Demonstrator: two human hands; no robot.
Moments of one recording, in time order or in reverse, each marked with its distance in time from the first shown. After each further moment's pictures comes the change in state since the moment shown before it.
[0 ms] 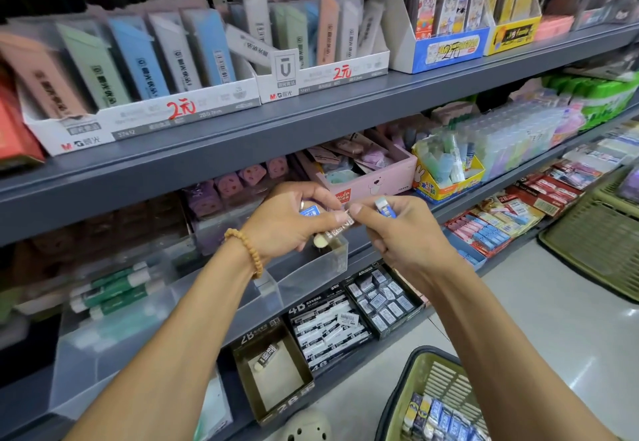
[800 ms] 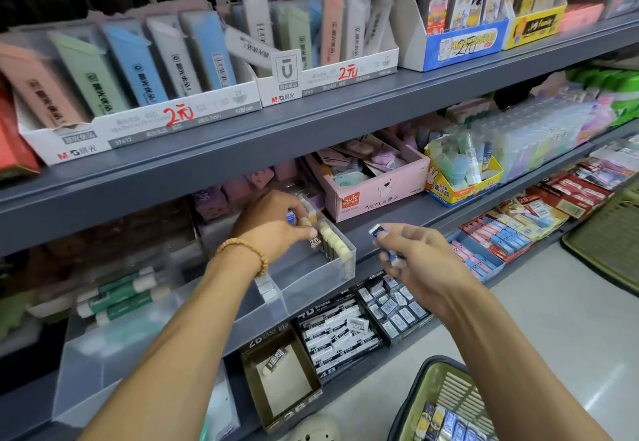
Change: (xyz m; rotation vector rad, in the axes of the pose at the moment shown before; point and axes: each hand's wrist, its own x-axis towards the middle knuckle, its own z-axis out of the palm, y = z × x) left_hand 0.019 -0.028 -0.024 0.726 0.243 -0.045; right_hand 0.015 0.039 -0.018 0.185 0.060 0.266
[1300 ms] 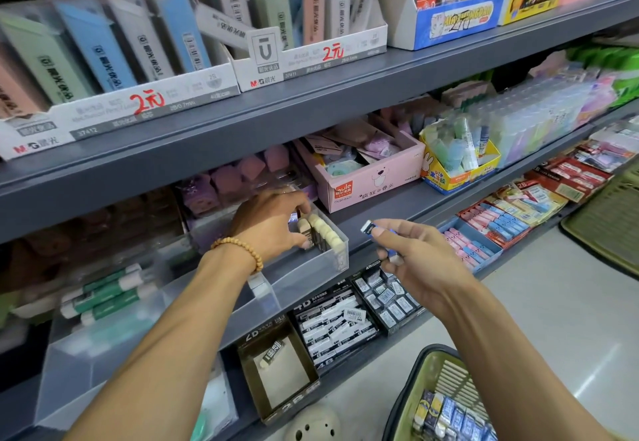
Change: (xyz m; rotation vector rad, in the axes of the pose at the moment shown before) left_hand 0.009 -0.007 0.018 0.321 -0.059 0.169; right_hand 0.004 0.014 -0.011 0.039 -0.026 -0.007
